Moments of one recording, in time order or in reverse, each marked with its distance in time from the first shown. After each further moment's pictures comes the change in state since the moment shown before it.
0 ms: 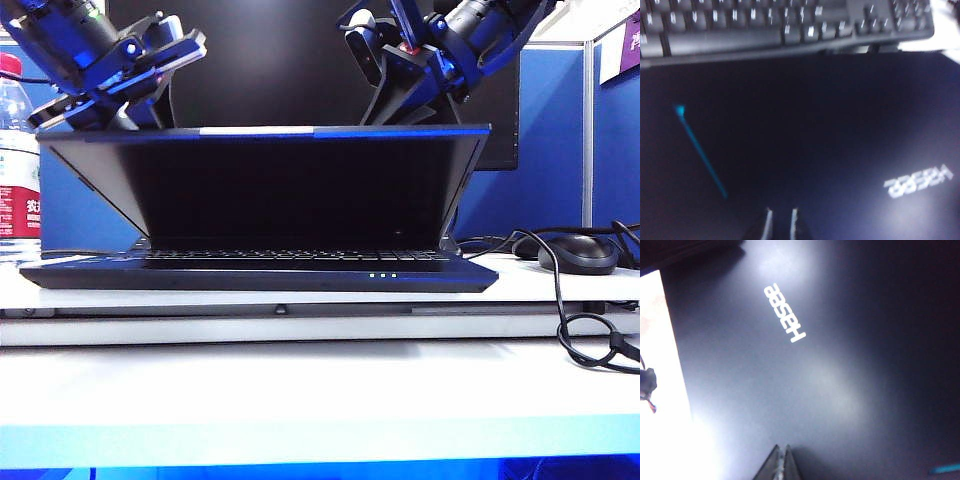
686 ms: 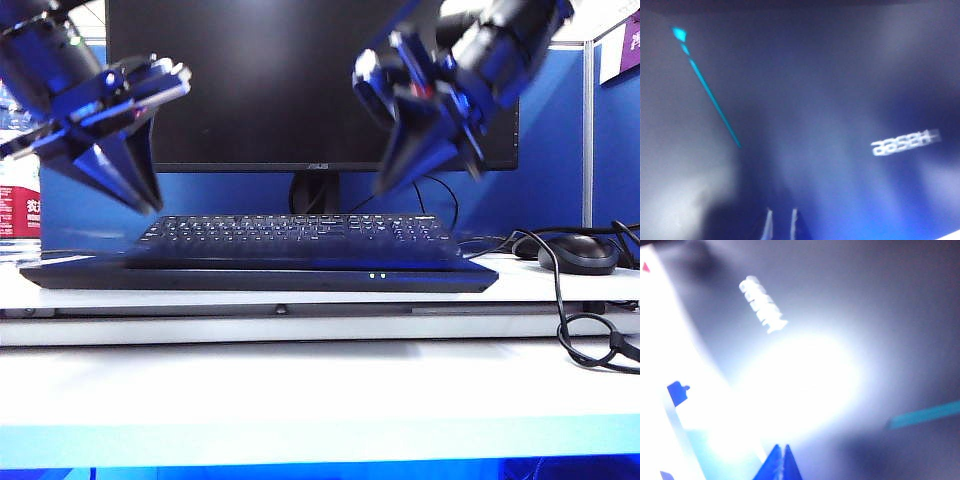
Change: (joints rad) left arm 0.000 0.000 -0.050 -0.142 0.000 0.009; right arm 0.000 0.001 -0.099 -0.002 0.104 0.000
